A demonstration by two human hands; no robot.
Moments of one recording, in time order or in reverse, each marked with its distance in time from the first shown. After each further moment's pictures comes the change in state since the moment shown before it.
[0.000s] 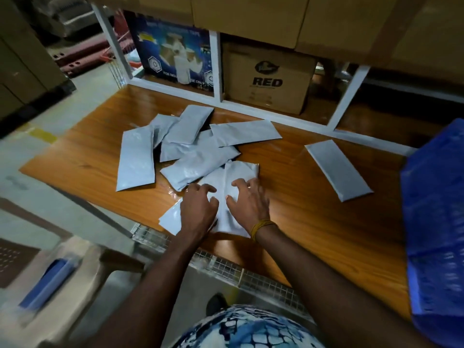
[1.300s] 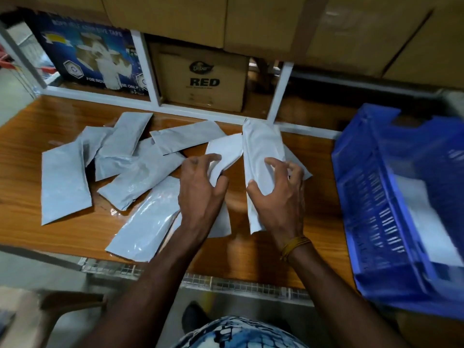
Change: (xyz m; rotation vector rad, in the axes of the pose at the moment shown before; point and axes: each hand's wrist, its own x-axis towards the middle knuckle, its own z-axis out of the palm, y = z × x) left_hand -0.021 0.146 -0.009 -0.326 0.073 0.266; right_hand -0.064 0.071 -0.125 0.108 0.612 0.179
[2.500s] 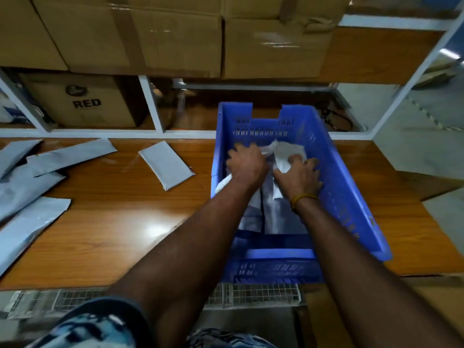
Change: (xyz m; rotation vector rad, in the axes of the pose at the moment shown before) left_hand -0.085 0.327 0.322 0.384 -0.458 0.043; right_hand 0.107 0.332 -0.233 -0.287 -0.052 0.445
